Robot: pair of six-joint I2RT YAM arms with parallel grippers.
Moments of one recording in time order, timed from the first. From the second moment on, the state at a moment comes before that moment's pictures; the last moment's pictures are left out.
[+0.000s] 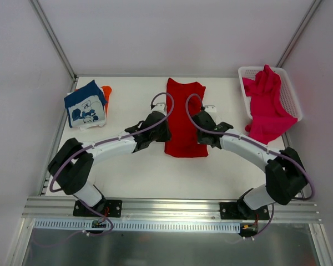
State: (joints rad) left arm -0.78 1.54 0.93 -0.06 -0.16 -0.65; right arm 0.70 1.45 0.98 -0.57 0.47 0.59
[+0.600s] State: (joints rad) left arm -0.68 1.72 1.15 -0.05 -0.09 -0.61; right arm 0.57 1.76 1.29 -0.50 0.40 0.47
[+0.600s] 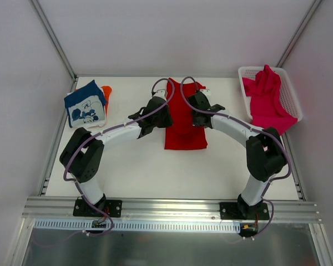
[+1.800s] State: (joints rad) left arm -0.54 1.85 1.26 -0.06 -0.09 -0.51; right arm 0.50 1.86 1.44 -0.52 0.49 0.39
